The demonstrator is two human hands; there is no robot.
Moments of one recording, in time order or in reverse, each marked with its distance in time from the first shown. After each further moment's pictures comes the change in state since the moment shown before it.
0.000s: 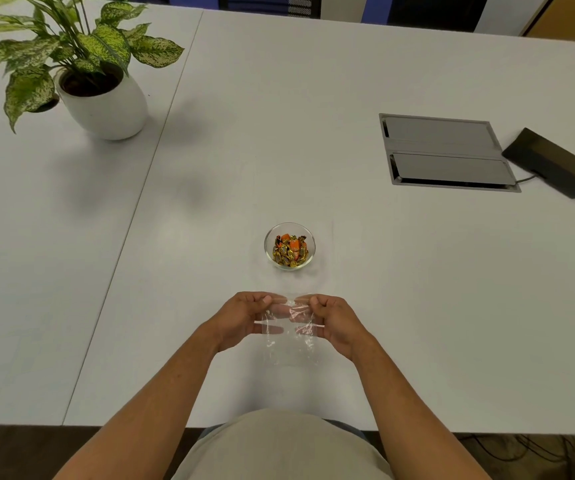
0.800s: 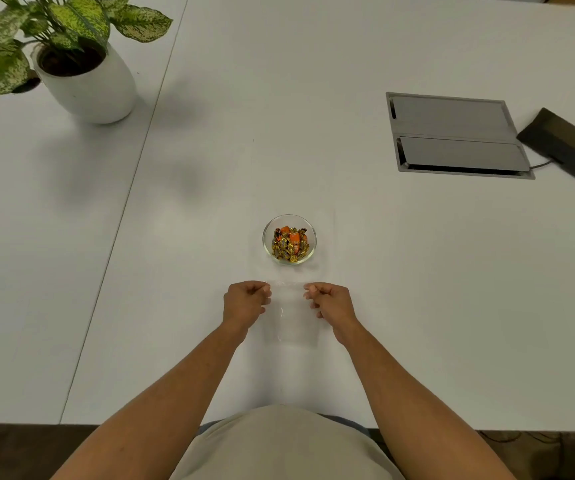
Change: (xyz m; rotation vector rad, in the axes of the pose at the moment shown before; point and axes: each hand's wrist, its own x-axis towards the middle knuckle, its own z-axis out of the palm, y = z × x) left_hand 0.047 -0.019 0.005 0.228 0.634 0.049; right_hand 0.051 0.015 -0.012 -0.208 0.358 -0.022
